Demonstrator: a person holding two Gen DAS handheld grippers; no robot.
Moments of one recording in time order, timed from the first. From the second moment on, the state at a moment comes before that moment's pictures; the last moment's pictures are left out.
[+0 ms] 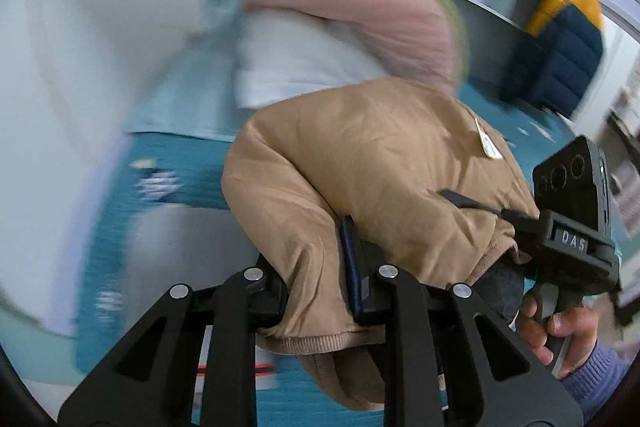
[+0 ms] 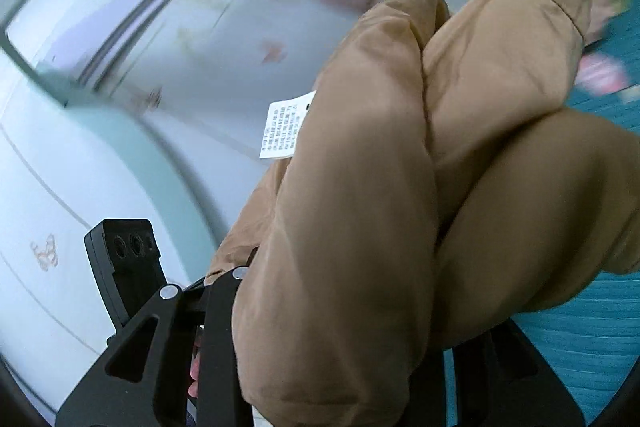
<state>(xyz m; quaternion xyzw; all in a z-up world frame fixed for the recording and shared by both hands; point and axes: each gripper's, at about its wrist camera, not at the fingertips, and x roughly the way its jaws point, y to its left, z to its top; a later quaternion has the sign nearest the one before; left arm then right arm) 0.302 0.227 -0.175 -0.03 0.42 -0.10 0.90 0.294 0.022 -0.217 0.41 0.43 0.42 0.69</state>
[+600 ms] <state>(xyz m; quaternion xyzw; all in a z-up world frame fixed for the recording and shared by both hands) 0.246 0.399 -0.314 -0.17 0.47 0.09 0.86 0.187 0.094 -0.344 0.32 0.57 0.31 0.69</state>
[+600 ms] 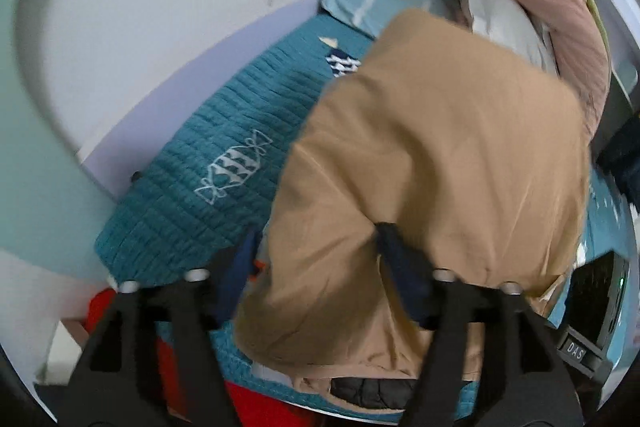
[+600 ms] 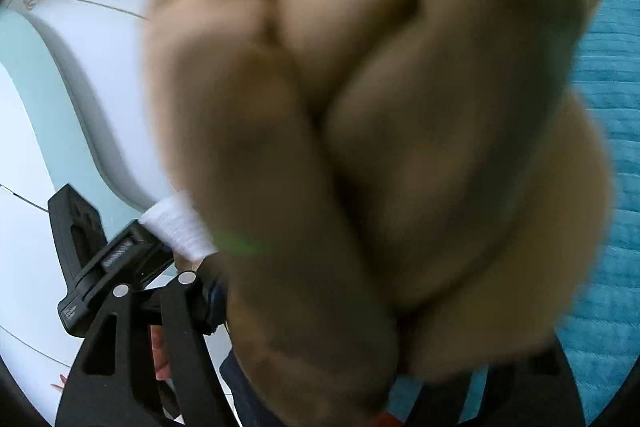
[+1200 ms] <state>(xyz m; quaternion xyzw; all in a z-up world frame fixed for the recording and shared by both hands) 0.132 0.254 -0.192 -0.08 0.40 0.14 0.90 0.098 -0.021 -0.175 0.06 0.48 0.30 0.82</state>
